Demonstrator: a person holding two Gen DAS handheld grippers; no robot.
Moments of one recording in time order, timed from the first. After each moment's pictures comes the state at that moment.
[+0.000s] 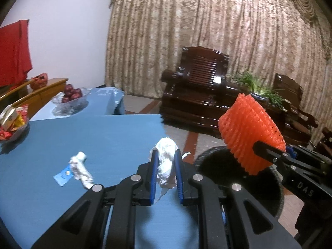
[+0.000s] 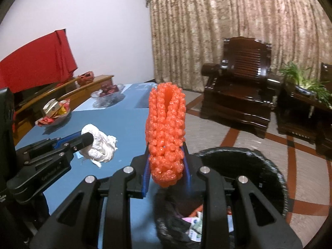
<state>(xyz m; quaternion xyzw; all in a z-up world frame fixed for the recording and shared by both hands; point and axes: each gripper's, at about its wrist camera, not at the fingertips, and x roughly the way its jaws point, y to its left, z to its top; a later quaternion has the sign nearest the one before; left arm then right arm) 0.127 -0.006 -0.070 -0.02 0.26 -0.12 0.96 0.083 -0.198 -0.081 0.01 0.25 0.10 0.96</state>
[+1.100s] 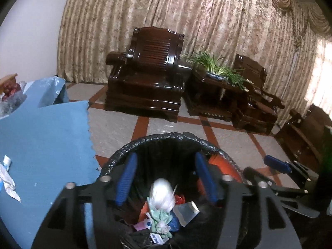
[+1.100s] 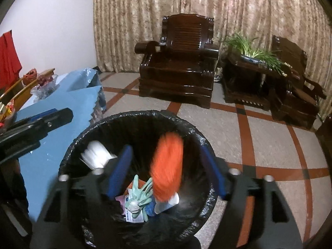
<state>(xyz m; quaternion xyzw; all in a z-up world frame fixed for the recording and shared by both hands) 0.179 -0.141 -0.110 -0.02 0.30 -0.28 0.91 0.077 -0.339 -0.158 0.03 0.31 -0.08 0.95</state>
